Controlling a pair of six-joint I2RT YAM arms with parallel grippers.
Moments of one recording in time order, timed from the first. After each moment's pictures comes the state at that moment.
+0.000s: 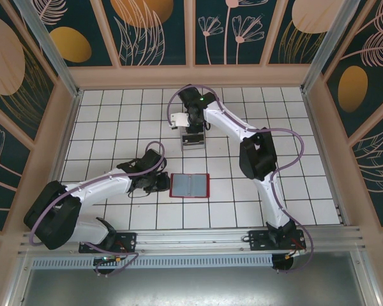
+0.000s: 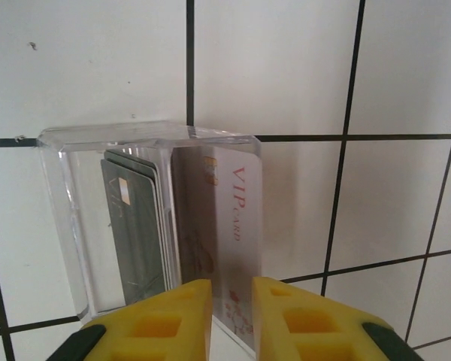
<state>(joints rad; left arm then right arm) -0.69 1.37 0.67 -0.42 0.17 -0.75 0.65 2.29 2.12 -1.00 0.03 -1.06</state>
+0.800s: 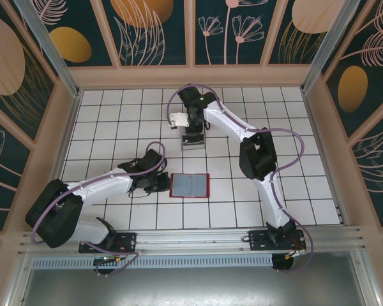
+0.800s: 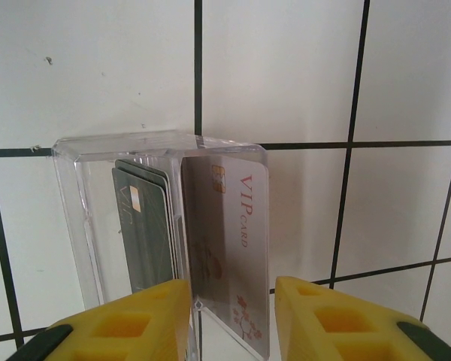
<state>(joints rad) -0.69 1.38 0.67 -0.42 0.18 -0.75 0.65 2.29 2.13 -1.01 0.01 -1.05</state>
